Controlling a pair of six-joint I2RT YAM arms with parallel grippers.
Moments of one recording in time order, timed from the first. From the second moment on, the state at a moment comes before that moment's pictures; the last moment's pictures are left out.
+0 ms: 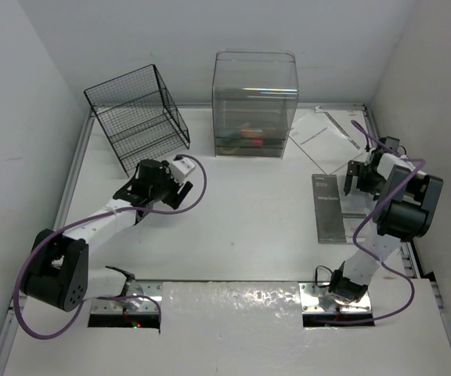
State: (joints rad) left arm -0.32 1.27 0.63 -0.03 0.17 0.39; right arm -0.40 1.86 1.12 -0.50 0.02 -0.14
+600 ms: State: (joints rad) left arm -0.38 1.27 0.69 -0.09 0.21 0.39; right arm -0.42 1.85 1.06 -0.32 -0.16 -0.21
